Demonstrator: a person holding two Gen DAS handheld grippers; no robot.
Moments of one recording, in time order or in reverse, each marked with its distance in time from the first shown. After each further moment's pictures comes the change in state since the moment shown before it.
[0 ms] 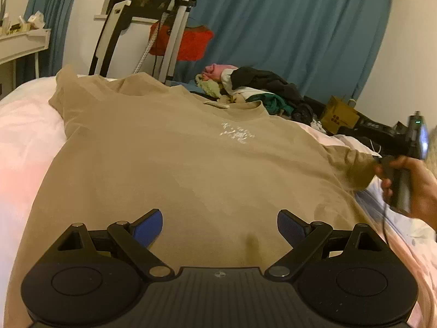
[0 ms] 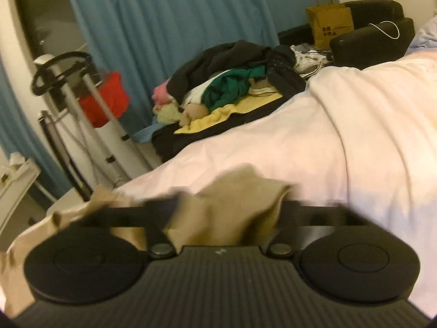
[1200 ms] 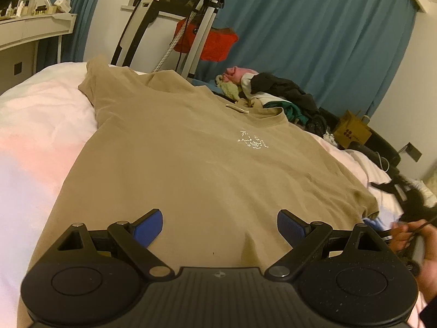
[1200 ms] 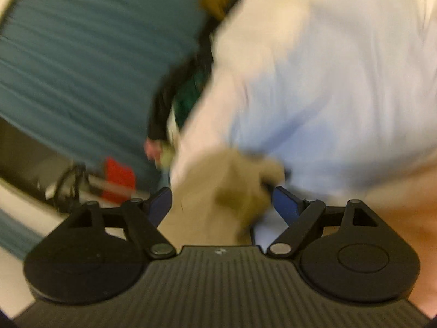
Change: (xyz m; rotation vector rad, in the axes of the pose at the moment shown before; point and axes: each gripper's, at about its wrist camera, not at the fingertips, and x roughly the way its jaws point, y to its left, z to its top) left arm -0.022 0.016 0.001 -0.130 -0.003 0.050; right arm -0.079 -0.055 -0.110 0.768 0.002 0.083
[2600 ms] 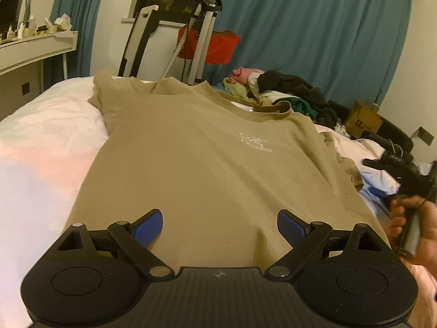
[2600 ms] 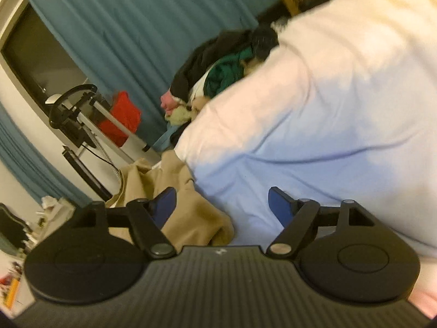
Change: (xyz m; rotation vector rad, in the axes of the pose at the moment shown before) left arm -0.018 -0.015 -0.015 0.086 -0.027 0.087; right arm 0.043 0.031 0.005 -0.432 0.066 0.044
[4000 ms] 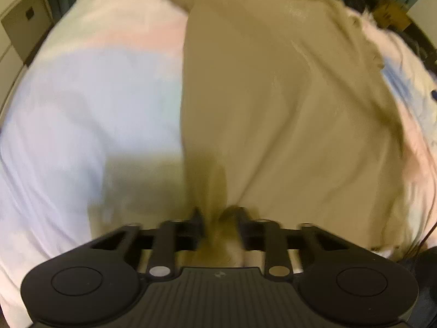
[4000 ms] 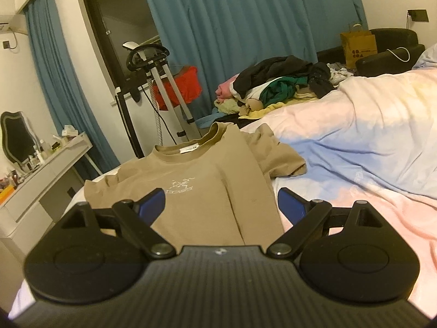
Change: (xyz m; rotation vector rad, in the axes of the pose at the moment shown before) left arm -0.130 0.049 0.011 0.050 0.612 0.087; right arm -0.180 0.152 -0.108 -0.436 -0.033 -0.016
